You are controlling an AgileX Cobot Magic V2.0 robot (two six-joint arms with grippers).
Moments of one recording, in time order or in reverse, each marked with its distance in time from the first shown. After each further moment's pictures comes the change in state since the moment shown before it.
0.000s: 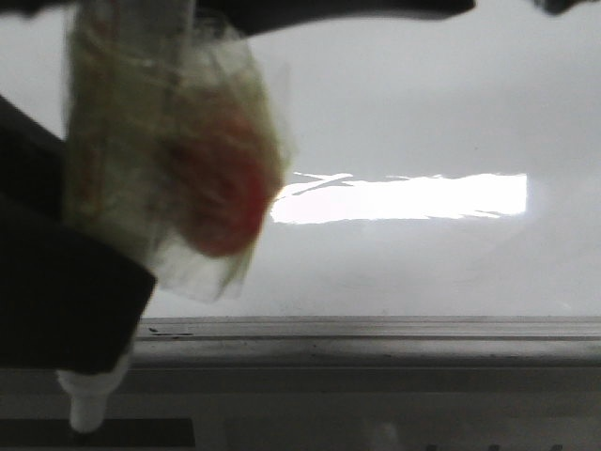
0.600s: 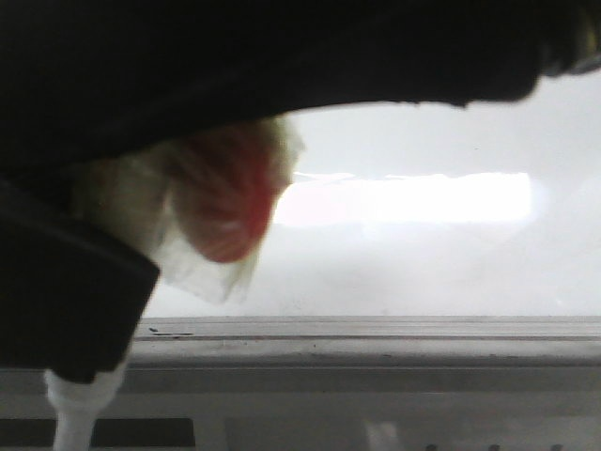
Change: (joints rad) left arm 0.005 0.000 0.006 -0.050 0.007 -0.040; right arm 0.004 0.056 -0.006 -0.004 0.014 -0.054
